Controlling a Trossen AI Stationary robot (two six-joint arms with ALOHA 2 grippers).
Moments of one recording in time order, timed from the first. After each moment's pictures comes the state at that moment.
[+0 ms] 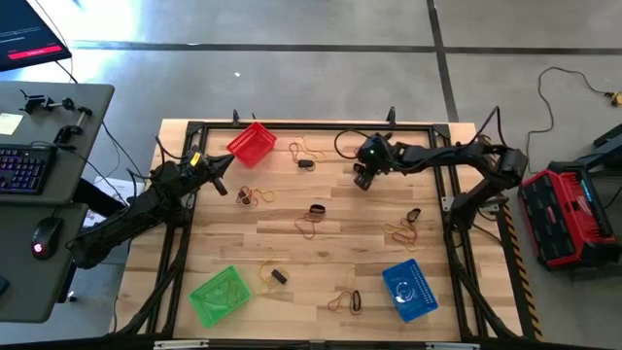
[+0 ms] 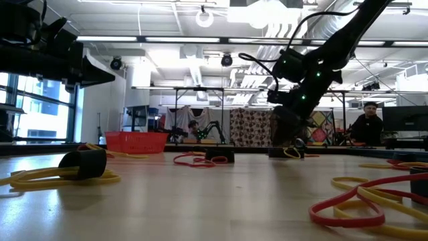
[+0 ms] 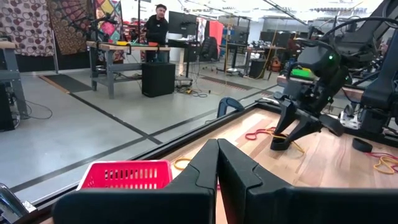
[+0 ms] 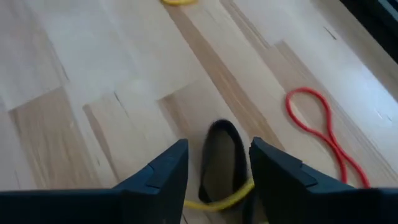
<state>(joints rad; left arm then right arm) 0.61 0.02 0.01 0.02 -0.04 -0.08 -0.51 1.59 0.72 -0.06 0.05 -0.02</state>
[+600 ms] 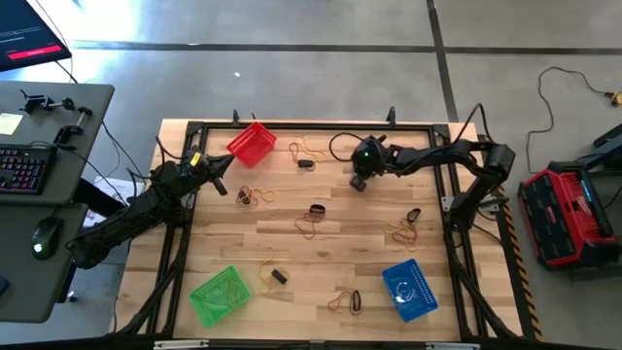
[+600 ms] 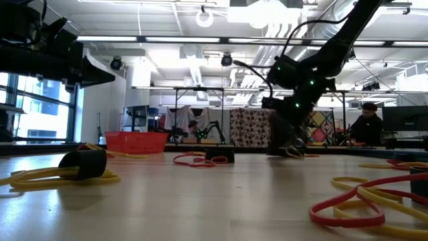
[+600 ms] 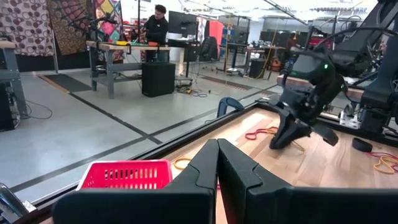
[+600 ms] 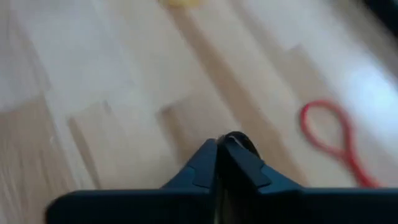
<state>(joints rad) 0.61 0.03 0.01 0.02 -0.04 -0.08 -0.49 1.68 0.75 0.02 0.08 -0.03</state>
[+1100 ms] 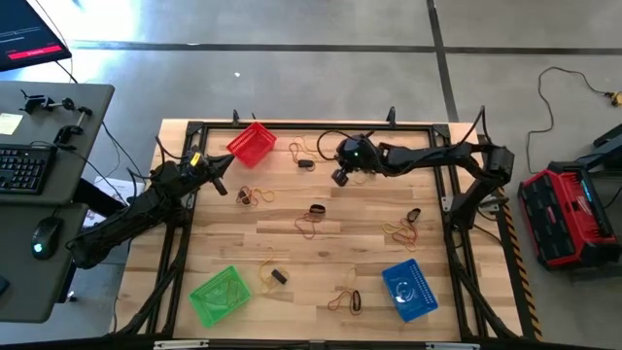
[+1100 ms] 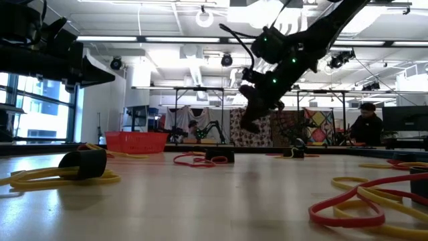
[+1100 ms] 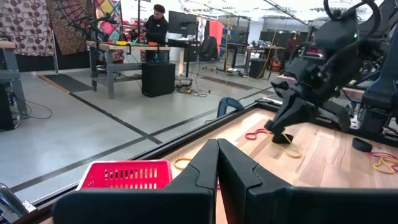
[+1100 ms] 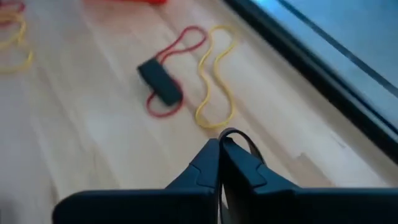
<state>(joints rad) 0.61 0.03 0.01 0.02 -0.04 -0.08 -0.37 1.67 0.92 0.03 0.20 0.11</state>
